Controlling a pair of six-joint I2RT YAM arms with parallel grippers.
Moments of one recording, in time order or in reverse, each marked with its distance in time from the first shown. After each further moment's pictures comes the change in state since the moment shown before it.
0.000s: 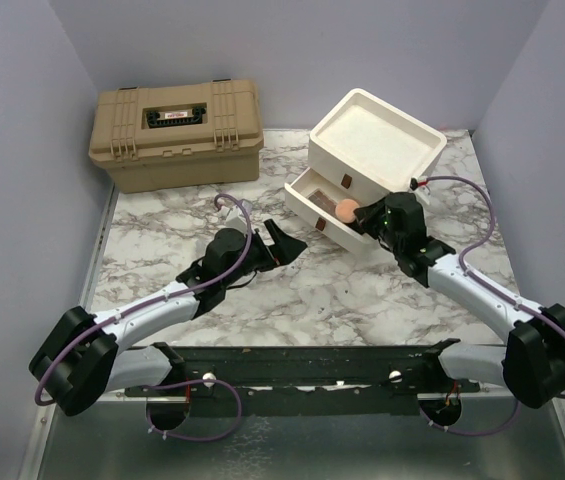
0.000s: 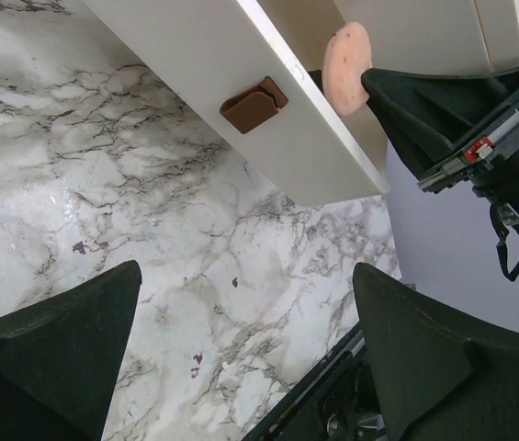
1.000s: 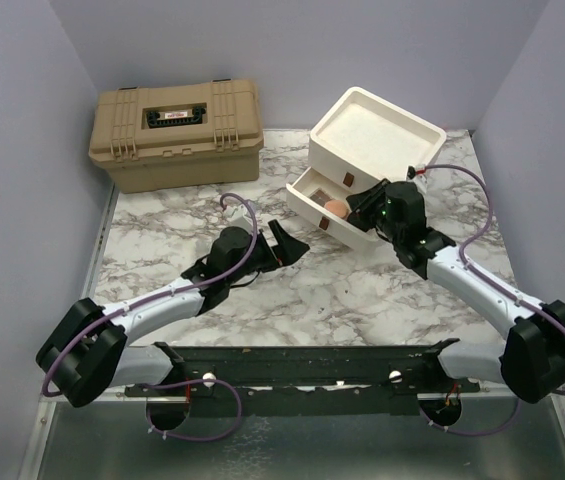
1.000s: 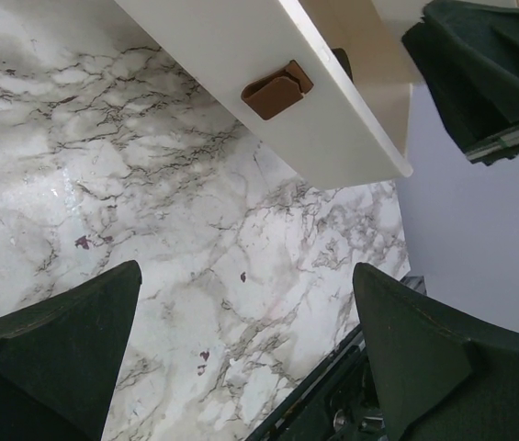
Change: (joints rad) left arm 0.000 0.048 0.013 0.002 0.028 0.001; right arm 0.002 0.055 0.089 0.008 -0.029 0.019
